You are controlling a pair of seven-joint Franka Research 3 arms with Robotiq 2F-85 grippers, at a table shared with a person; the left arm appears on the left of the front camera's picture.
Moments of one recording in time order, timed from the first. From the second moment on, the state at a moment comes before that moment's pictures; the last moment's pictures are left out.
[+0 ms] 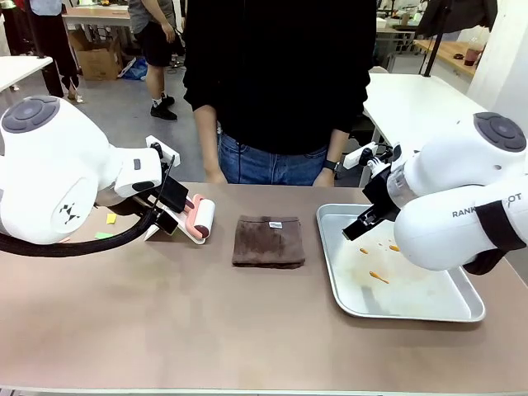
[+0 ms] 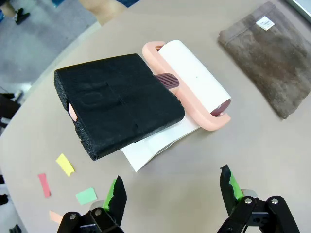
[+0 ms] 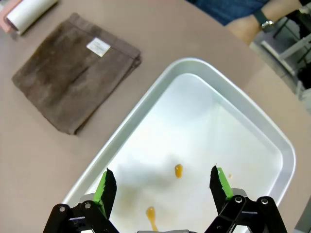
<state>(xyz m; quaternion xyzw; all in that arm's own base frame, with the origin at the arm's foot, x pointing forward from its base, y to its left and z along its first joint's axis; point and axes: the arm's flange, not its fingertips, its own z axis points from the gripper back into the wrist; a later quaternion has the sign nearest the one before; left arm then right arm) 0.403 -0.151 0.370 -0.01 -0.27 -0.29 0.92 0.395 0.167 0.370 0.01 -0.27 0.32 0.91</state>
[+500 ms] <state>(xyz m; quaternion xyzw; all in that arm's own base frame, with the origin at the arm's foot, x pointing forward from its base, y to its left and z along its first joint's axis) 0.403 -0.151 0.370 -0.01 -0.27 -0.29 0.92 0.395 0.167 0.370 0.01 -0.27 0.32 0.91</state>
